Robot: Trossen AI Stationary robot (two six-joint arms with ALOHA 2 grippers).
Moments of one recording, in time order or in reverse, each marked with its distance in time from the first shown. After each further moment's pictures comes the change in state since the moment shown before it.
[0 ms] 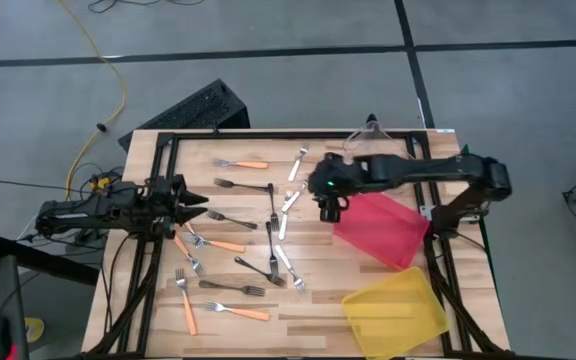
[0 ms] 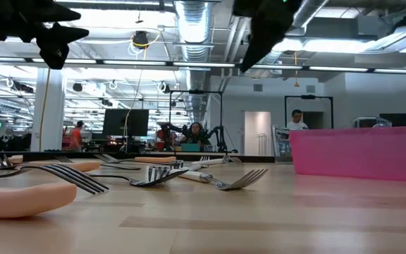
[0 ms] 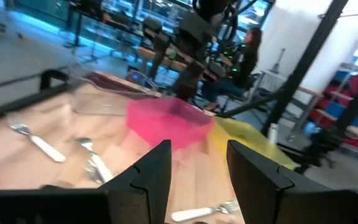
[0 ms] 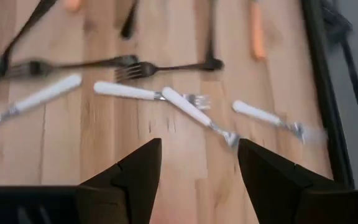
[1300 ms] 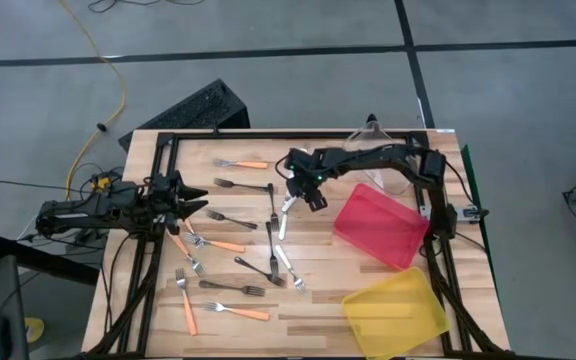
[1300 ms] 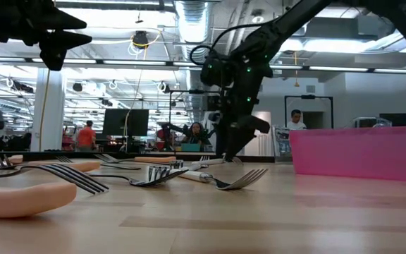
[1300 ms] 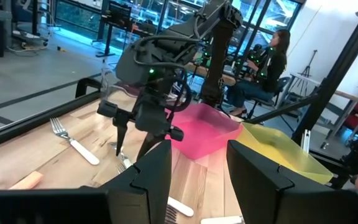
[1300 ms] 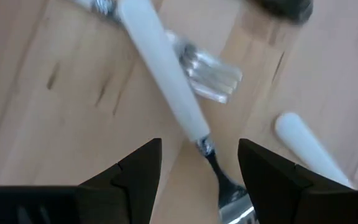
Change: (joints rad) left arm 0.000 0.000 0.002 -0.015 -0.110 0.026; right arm -0.250 0.463 0.027 0.197 -0.228 -0.582
